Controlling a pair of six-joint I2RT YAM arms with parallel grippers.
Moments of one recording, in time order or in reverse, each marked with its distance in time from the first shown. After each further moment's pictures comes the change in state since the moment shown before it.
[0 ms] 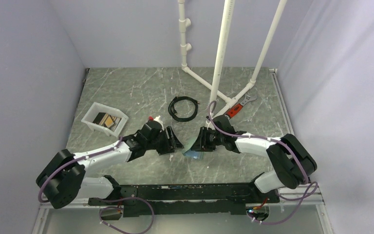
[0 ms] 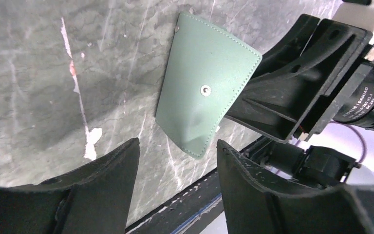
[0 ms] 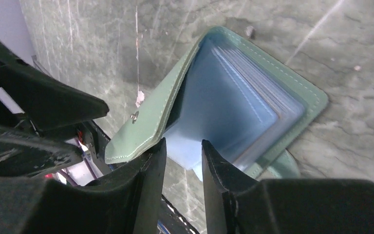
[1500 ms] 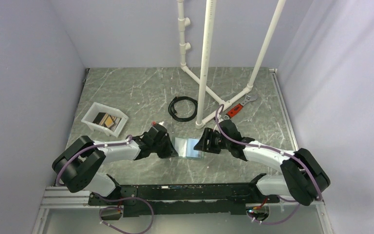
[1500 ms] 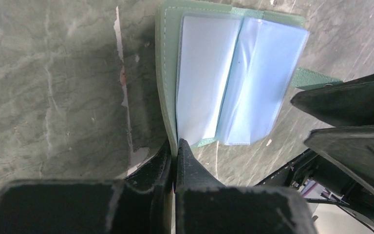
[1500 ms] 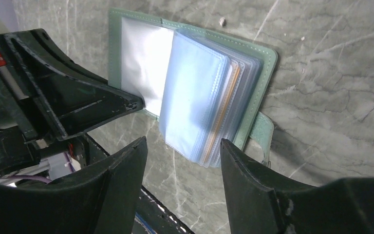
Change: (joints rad) left arm -0.008 0.181 0.001 0.017 -0.032 0.069; right arm 0.014 -0.193 -0.086 -0.037 0.137 0.016
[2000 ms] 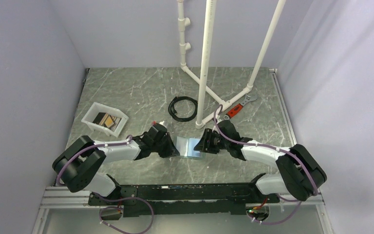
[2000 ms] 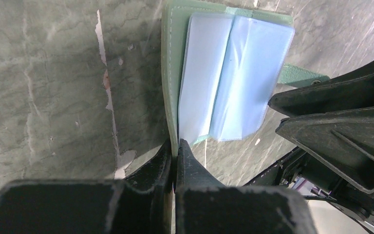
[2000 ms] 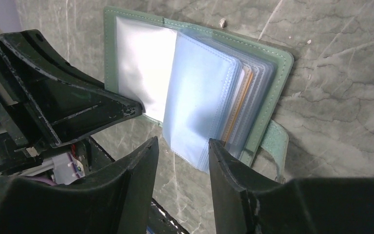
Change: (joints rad) left arm 0.000 0.003 -0.003 0.041 0.024 -0.025; right arm 0.001 0.059 -0.018 0.077 -0.024 0.022
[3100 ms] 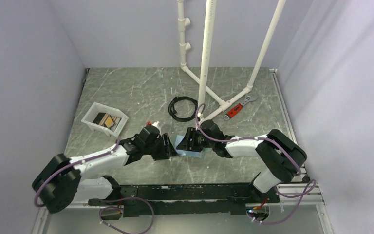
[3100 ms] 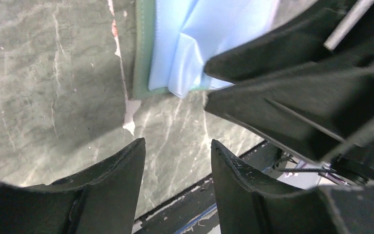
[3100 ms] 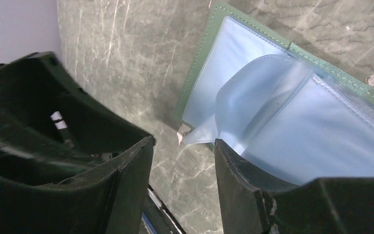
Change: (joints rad) left arm 0.003 -0.211 -0.033 -0.177 0.005 0.053; right arm 0.177 0.253 0.120 0.264 0.024 0.099
